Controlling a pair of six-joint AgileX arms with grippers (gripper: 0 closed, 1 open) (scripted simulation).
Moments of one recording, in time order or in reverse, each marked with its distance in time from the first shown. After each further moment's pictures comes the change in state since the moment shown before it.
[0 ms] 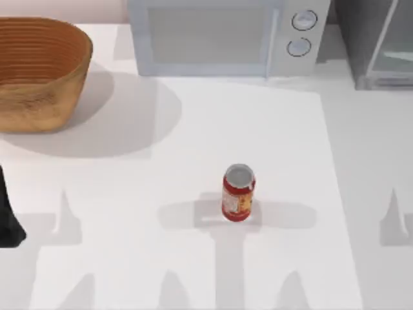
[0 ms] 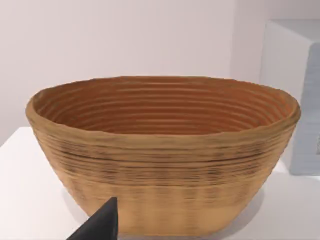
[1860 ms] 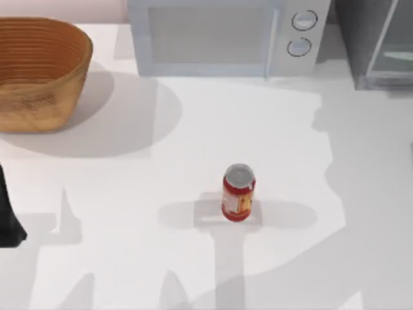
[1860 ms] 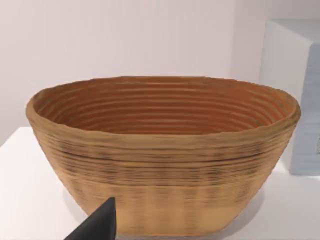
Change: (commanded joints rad) left arm 0.000 0.000 0.000 0.000 0.000 0.000; right arm -0.218 2.166 1.013 1.156 -0.183 0.014
